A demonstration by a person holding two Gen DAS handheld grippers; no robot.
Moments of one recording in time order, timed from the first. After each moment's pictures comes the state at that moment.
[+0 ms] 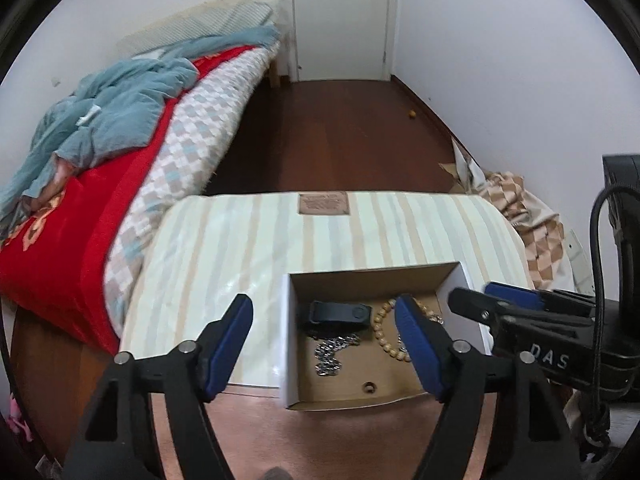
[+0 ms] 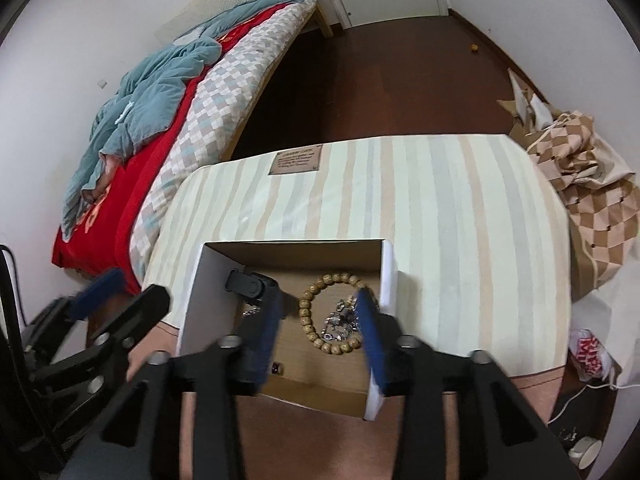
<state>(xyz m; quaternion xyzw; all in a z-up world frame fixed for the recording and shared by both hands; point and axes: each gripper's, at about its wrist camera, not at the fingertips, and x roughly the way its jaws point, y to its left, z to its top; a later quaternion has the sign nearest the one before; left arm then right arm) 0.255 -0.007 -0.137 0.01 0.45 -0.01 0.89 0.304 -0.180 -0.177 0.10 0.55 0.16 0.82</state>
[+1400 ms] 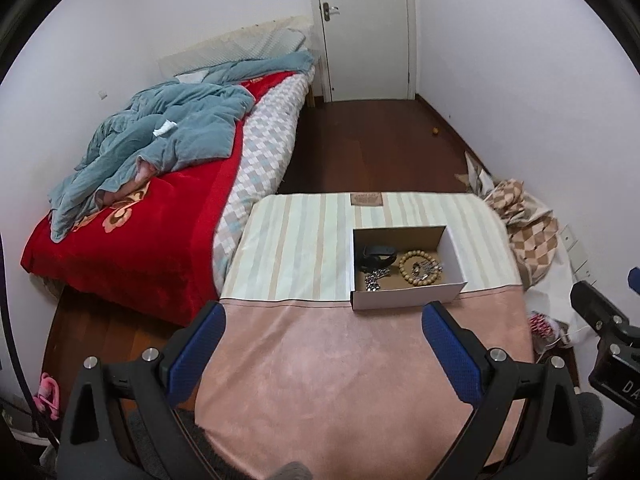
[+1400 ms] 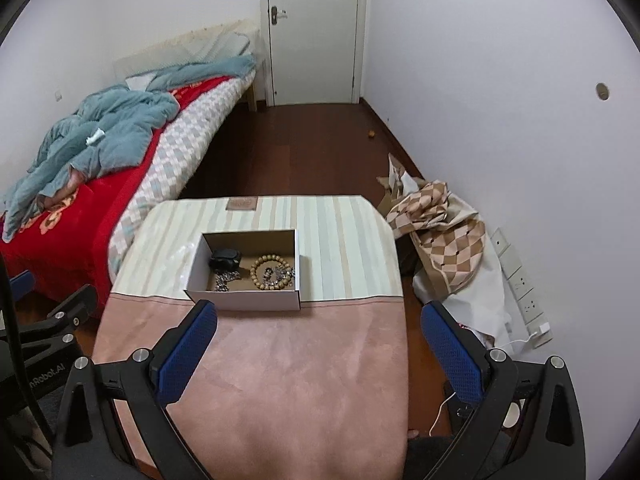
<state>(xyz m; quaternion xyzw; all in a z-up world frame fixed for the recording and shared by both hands) 0.087 0.021 -0.019 0.03 0.42 0.05 0.91 0.073 -0.182 0.015 -0.01 0.42 -0.02 0.91</state>
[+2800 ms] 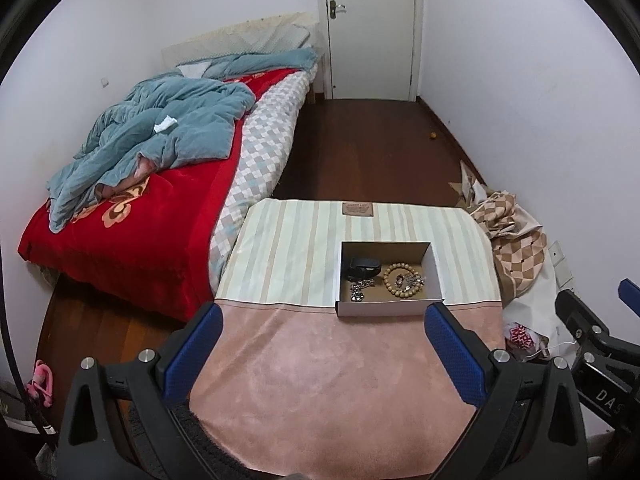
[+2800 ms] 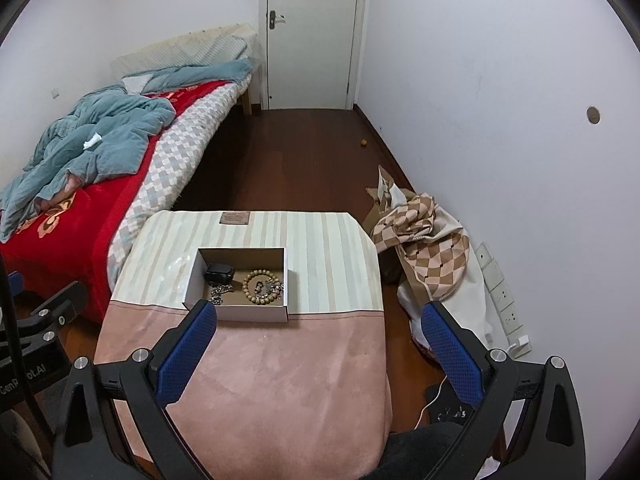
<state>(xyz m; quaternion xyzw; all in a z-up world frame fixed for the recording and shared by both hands) 0.102 0.013 0.008 0.00 0.44 0.05 0.90 0.086 -0.188 0.057 -0.03 0.43 -0.03 0.90</state>
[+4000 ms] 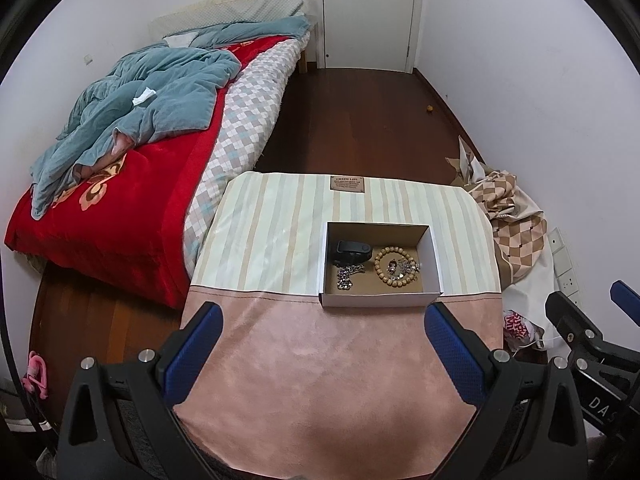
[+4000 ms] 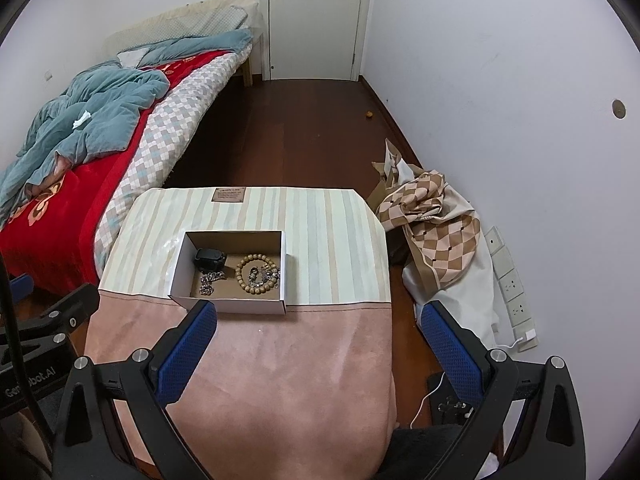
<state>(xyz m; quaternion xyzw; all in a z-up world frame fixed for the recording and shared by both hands) 0.144 0.005 -0.021 -0.01 0.49 0.03 0.87 0.137 -0.183 0.019 -0.03 0.48 -0.03 0.88</state>
